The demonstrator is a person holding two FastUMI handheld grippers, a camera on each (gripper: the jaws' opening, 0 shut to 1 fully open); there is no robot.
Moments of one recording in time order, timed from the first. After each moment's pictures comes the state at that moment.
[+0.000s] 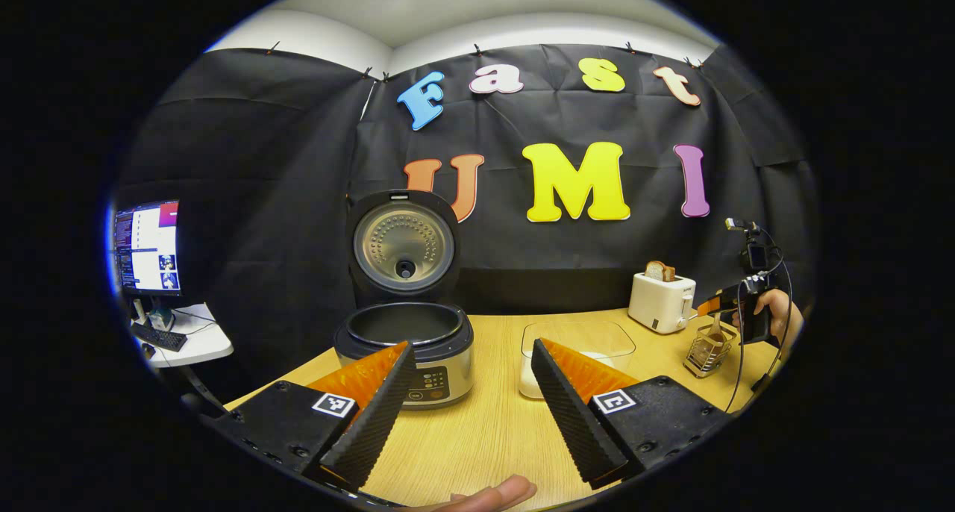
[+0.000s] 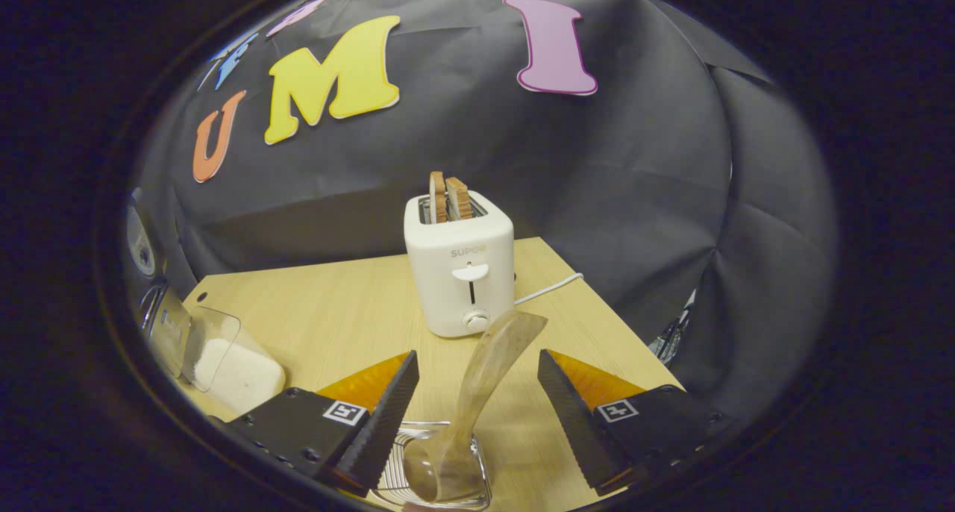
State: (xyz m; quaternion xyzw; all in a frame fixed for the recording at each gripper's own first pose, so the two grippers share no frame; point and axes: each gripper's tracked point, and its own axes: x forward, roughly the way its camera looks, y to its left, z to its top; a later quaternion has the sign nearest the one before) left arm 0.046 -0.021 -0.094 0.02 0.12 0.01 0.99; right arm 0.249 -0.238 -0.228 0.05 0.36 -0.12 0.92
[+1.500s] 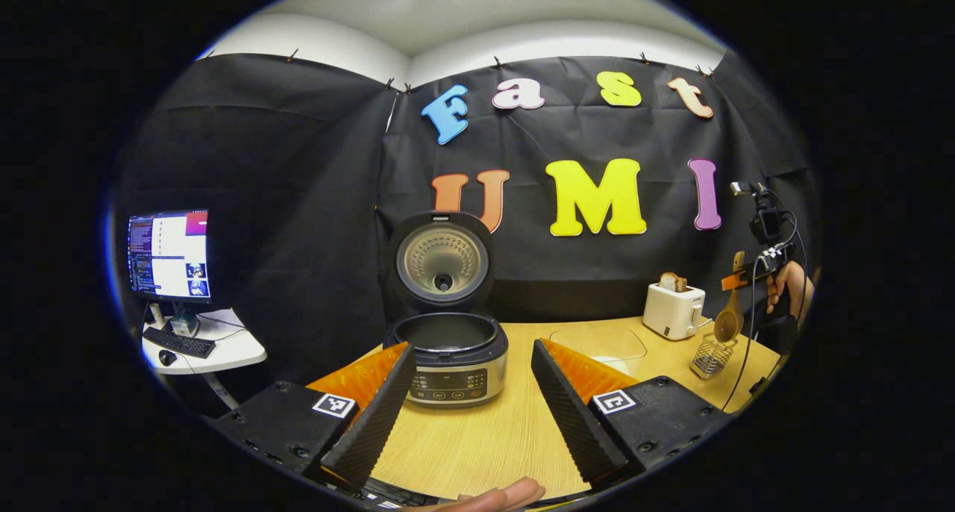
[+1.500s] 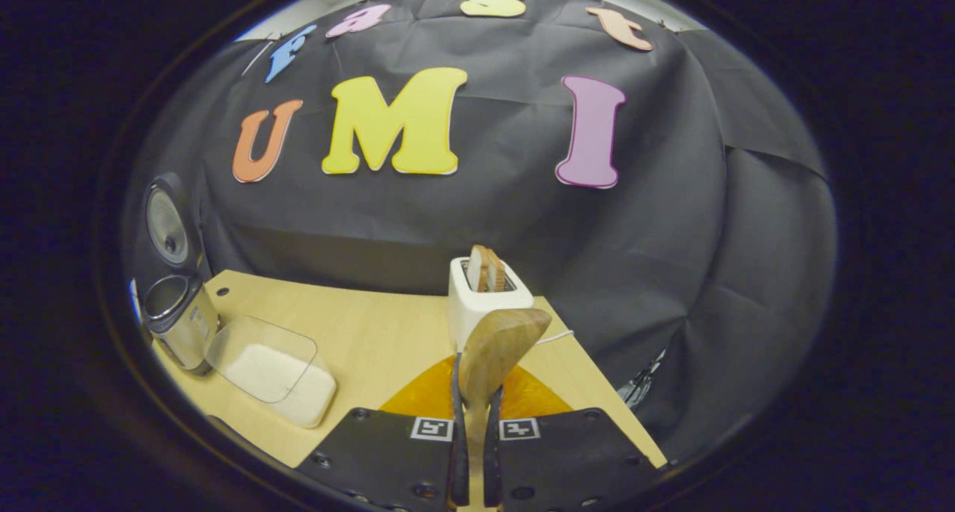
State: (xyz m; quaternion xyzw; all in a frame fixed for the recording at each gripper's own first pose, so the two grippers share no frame) left arm 0.006 0.027 -0.057 0.01 0.11 0.04 0.99; right arm 0.210 -0.161 -0.086 -0.04 0.28 -0.10 0.95
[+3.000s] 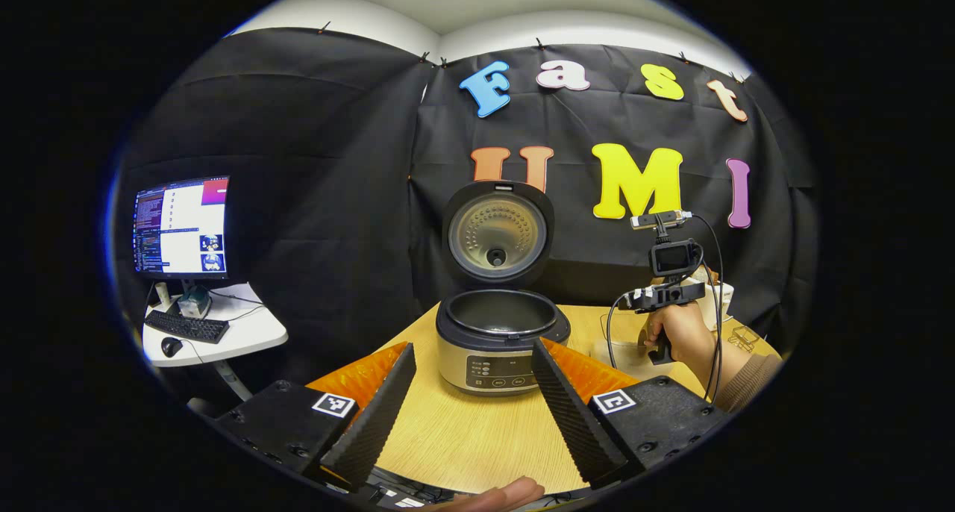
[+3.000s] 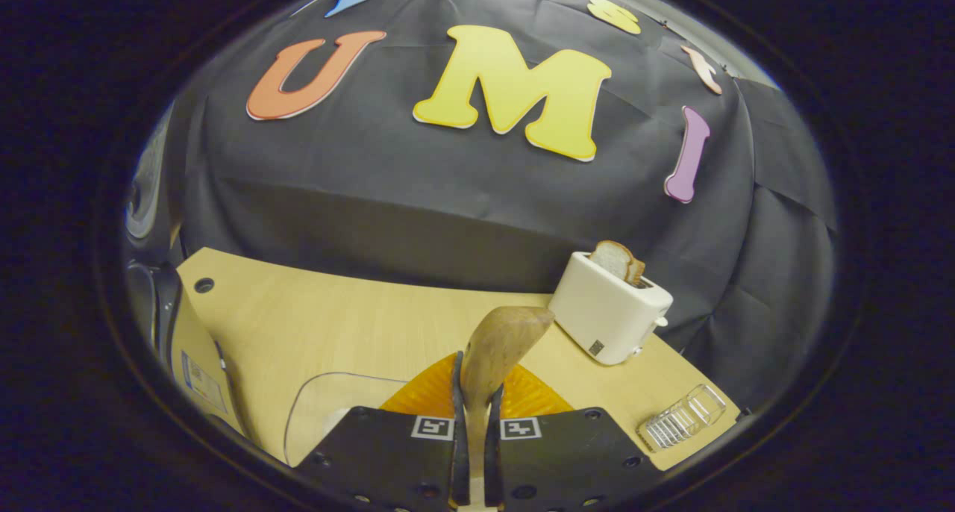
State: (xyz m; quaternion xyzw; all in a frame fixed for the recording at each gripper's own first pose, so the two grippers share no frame) left arm 0.010 0.112 -0.087 -0.02 0.16 0.08 0.98; right arm 0.328 0.102 -0.209 -0.11 0.31 -0.18 0.93
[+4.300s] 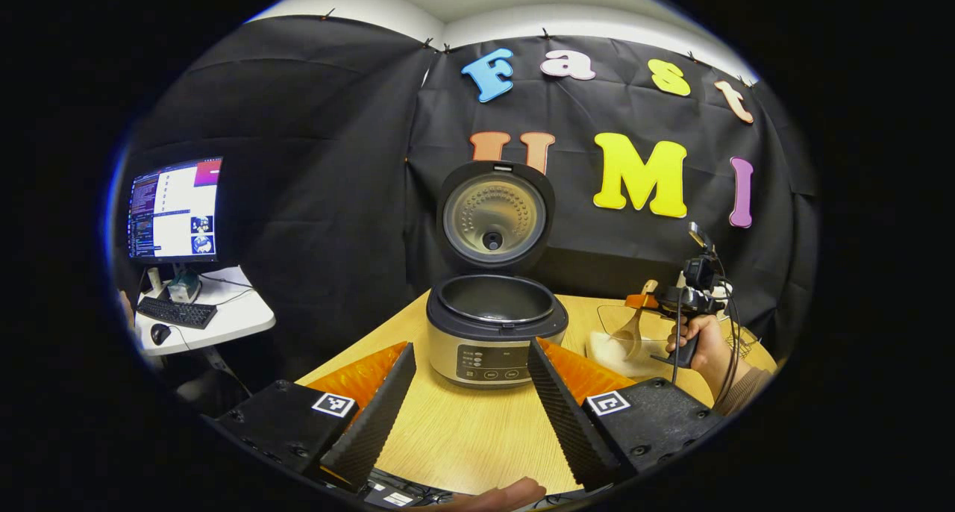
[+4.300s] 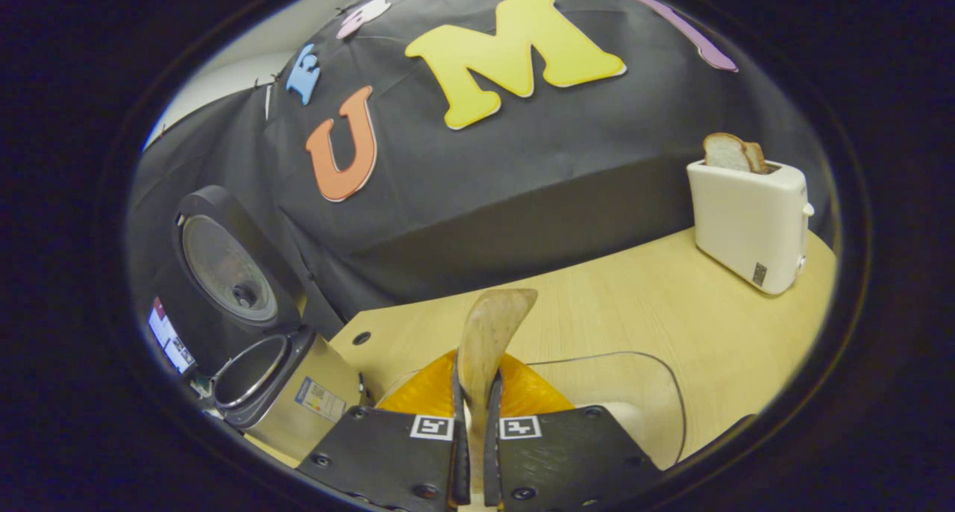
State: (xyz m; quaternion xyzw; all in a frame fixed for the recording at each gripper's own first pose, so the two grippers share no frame) left arm 0.018 0.103 -0.107 -0.03 0.19 0.07 0.98; right arm 0.327 0.129 -0.238 0.19 0.29 0.11 0.93
